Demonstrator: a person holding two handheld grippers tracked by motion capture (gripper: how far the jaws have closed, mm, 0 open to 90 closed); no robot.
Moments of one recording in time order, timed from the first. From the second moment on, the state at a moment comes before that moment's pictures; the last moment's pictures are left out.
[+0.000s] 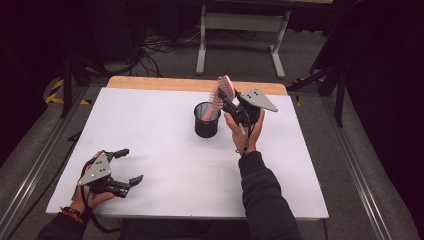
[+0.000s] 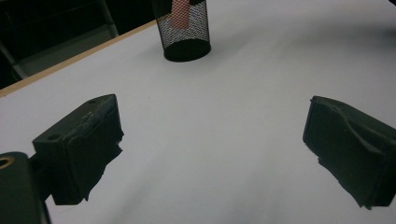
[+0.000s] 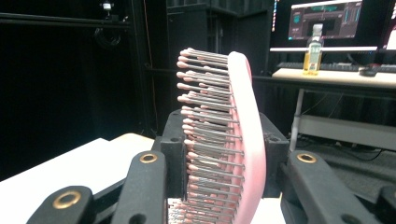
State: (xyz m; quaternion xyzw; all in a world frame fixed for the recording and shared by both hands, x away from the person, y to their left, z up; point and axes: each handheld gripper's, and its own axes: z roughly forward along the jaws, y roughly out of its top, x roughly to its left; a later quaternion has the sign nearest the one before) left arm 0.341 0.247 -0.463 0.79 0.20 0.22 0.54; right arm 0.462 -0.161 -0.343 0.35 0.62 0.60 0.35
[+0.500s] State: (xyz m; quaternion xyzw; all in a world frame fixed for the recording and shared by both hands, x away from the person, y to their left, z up) left arm 0.339 0.247 -0.462 0.79 0.20 0.23 0.54; right arm 0.465 -0.154 -0.369 0.37 0.63 0.61 0.32
